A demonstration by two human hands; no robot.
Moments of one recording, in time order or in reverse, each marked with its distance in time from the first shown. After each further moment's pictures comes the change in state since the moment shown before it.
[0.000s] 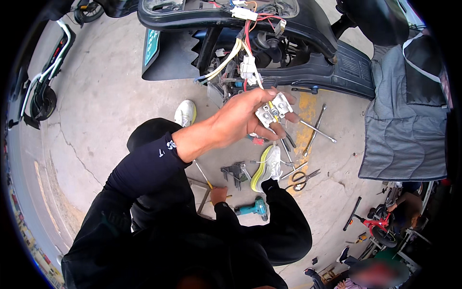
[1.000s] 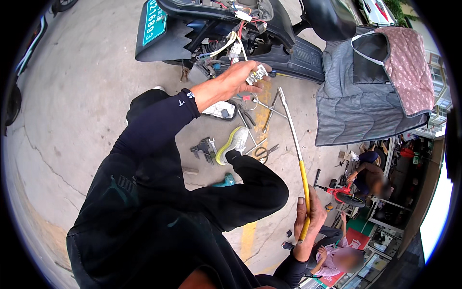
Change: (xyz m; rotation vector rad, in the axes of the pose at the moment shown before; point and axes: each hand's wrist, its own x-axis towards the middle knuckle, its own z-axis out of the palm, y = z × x) left_hand 0.022 -0.012 -0.012 -0.042 -0.058 0.161; right_hand -0.383 0.087 -0.478 0.245 0.925 0.247
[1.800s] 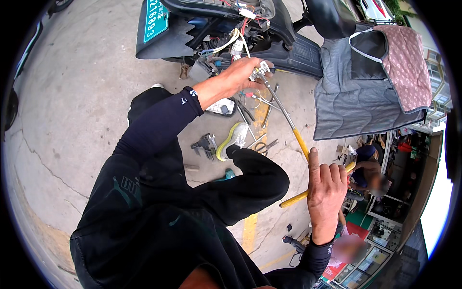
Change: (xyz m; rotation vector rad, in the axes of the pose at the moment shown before) left_hand -0.007 0.007 0.005 0.012 0.010 0.010; right_hand 0.078 -0.042 -0.019 -0.724 -0.102 -0.553
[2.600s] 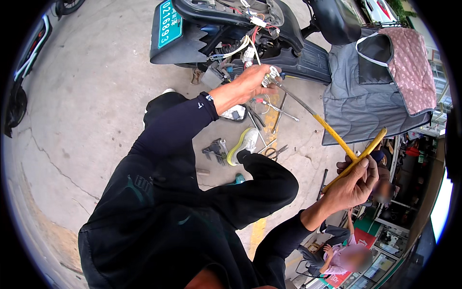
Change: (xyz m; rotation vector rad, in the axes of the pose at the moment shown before) left_hand 0.002 -0.006 0.000 -0.105 0.039 0.008; right_hand 0.021 -0.015 0.025 1.055 0.986 0.901
